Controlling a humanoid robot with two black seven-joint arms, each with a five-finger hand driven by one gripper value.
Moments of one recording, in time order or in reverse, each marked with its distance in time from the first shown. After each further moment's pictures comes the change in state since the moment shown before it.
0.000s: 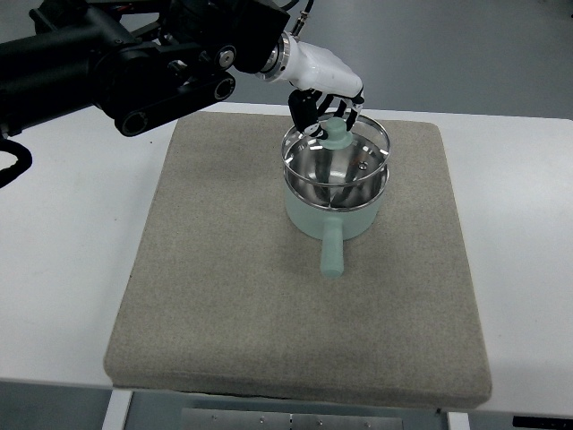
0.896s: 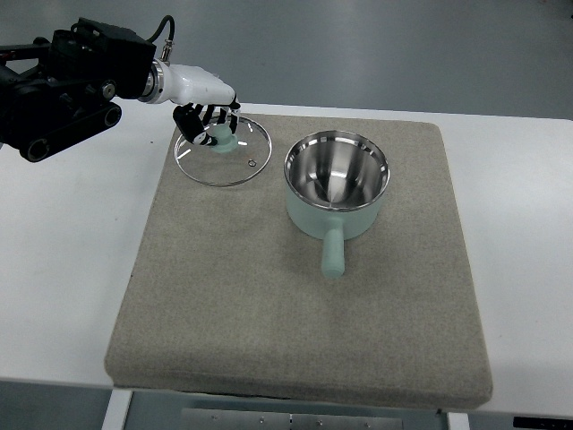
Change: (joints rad) left arm 0.189 0.248 0.092 0.012 0.003 0.131 -0.003; right arm 0.000 0.000 0.000 0.000 0.000 0.000 0.000
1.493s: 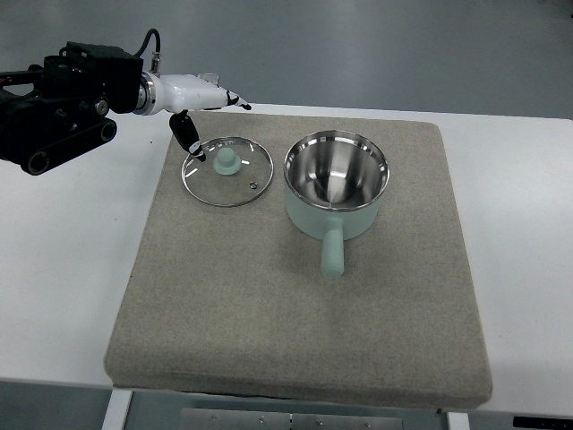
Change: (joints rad) left arm 0.064 0.018 -0.019 0.025 -0.162 0.112 0.002; right arm 0.000 0.000 0.000 0.000 0.000 0.000 0.000
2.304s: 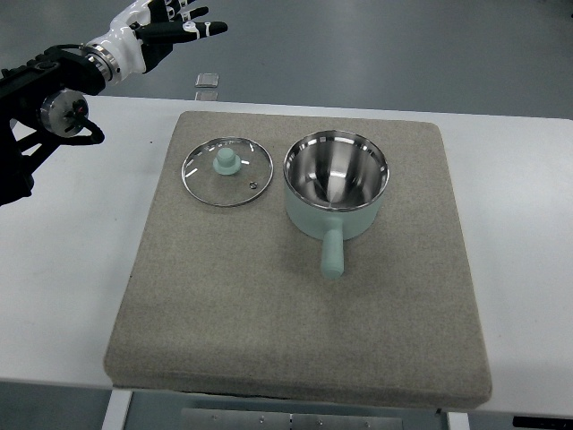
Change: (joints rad) left arm 0.243 -0.010 -0.494 0.116 -1.214 -0.002 0.007; right arm 0.000 0.000 0.000 0.000 0.000 0.000 0.000
